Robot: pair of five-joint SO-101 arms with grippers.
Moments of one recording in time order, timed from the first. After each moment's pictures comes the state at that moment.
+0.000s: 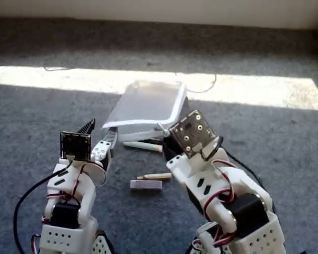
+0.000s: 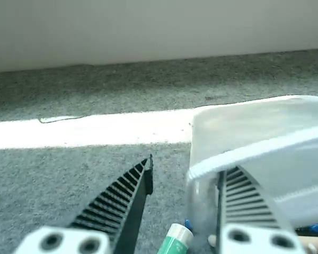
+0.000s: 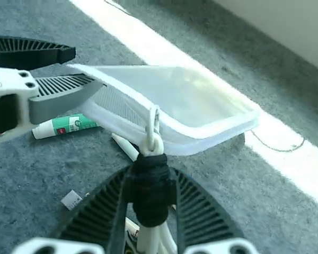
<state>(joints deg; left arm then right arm) 1.2 -103.1 96.0 32.7 4.9 -31.6 -73.8 46.0 68.4 16.6</state>
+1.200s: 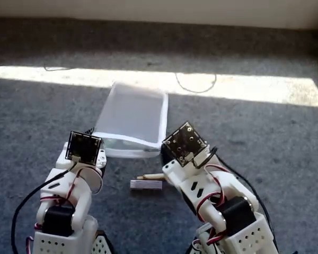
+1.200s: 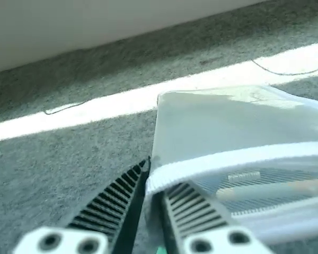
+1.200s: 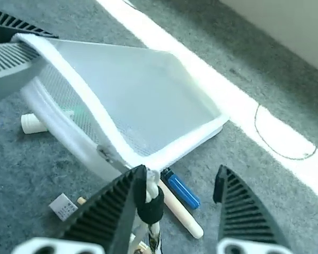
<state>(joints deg) 0.7 -103.1 85.2 51.7 -5.4 -31.9 -79.2 61.9 56.0 15.9</state>
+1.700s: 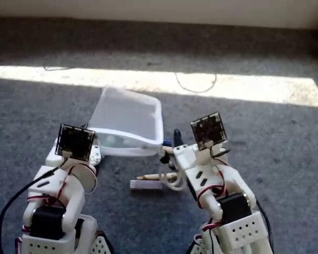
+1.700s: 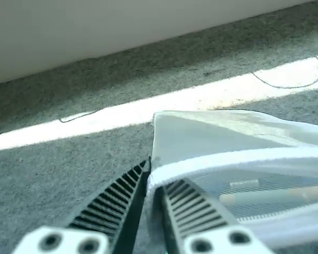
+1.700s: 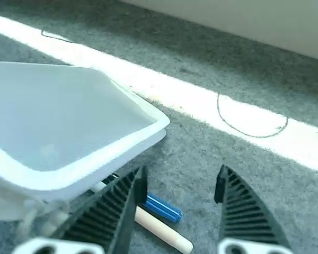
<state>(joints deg) 0.0 -92.0 68.8 57.8 -5.4 -22.0 -79.2 72.5 40.1 6.7</state>
